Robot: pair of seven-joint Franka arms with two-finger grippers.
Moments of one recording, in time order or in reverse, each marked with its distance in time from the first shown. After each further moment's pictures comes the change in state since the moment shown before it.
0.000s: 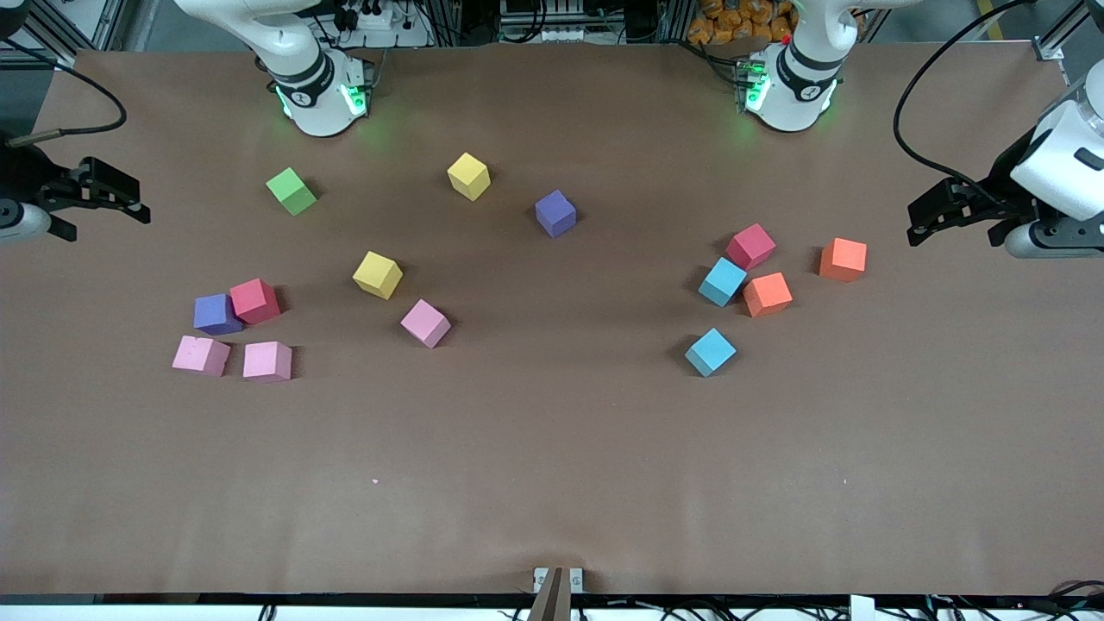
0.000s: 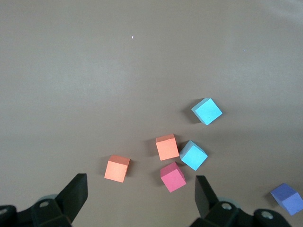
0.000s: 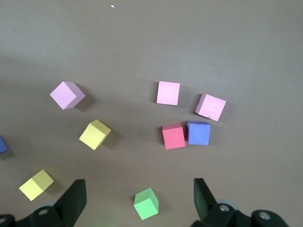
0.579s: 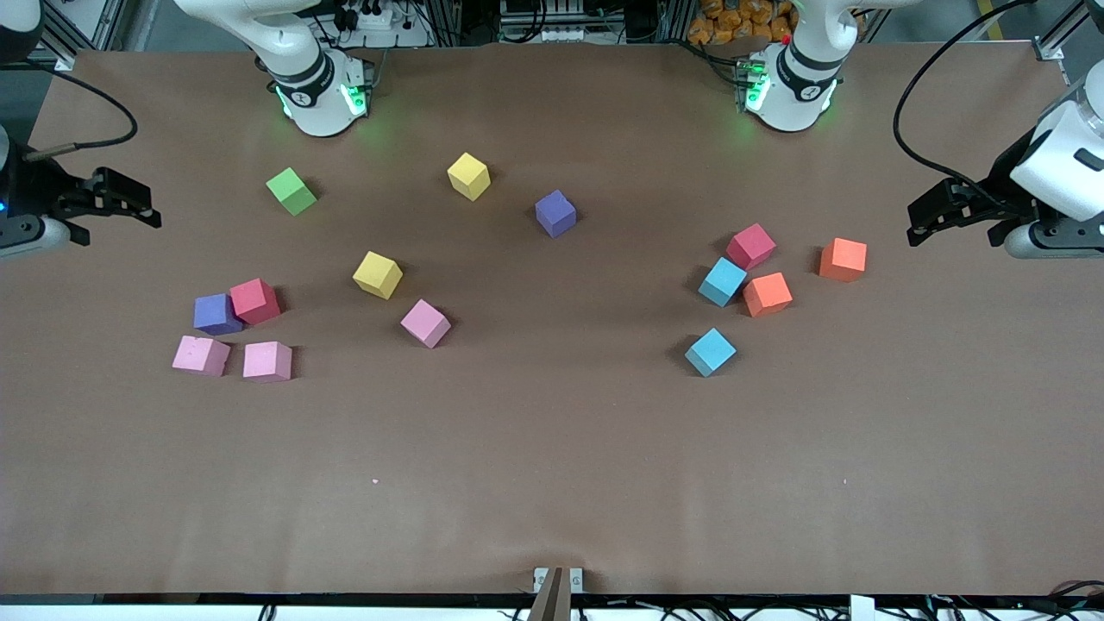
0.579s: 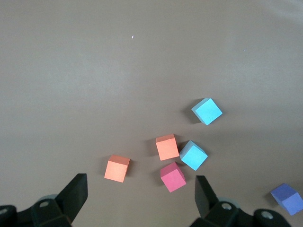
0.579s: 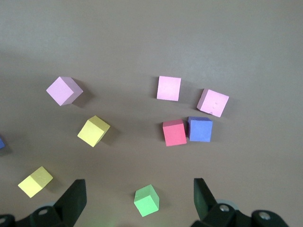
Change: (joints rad) left arm 0.000 0.001 0.000 0.000 0.000 0.000 0.000; right arm -0.001 0.032 -0.003 0.009 0.000 -0.008 0.000
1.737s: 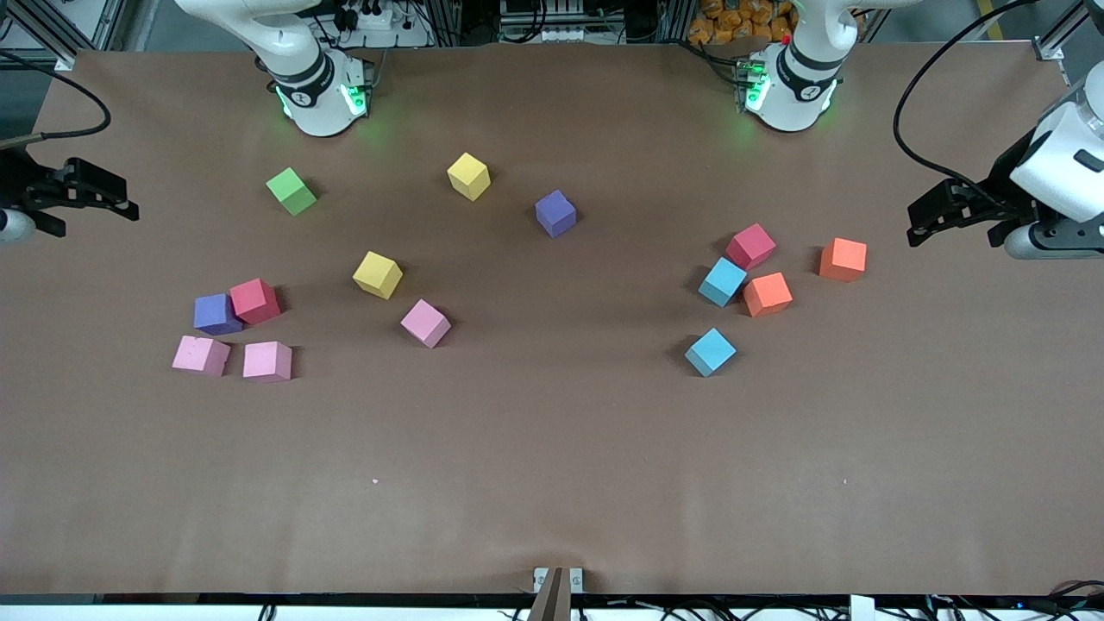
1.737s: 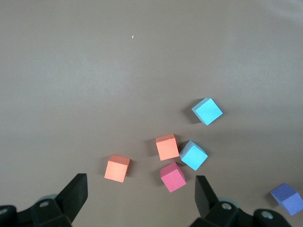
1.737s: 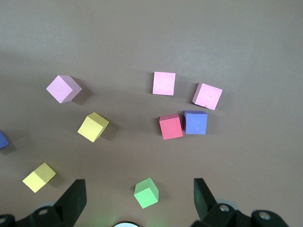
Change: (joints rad) left arm 0.000 0.001 0.000 0.000 0.000 0.000 0.000; right arm -0.018 0.010 -0.012 0.064 0.004 -0.072 0.000
